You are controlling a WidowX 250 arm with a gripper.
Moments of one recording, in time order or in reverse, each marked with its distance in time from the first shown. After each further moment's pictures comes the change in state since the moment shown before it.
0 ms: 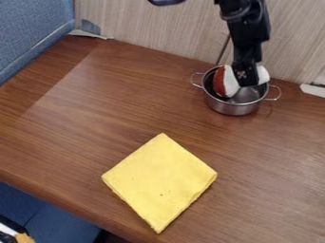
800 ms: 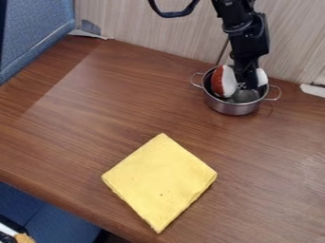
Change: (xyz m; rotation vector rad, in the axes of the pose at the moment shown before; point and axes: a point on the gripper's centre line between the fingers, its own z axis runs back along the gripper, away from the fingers) arm -0.008 -0.002 -0.017 -0.019 0.041 0.024
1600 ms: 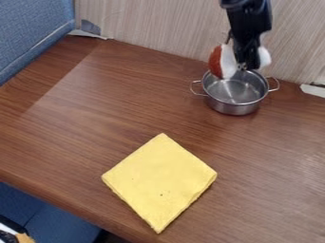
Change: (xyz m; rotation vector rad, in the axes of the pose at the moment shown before) arm 0.014 -0.010 0.056 0.068 -0.018 -0.013
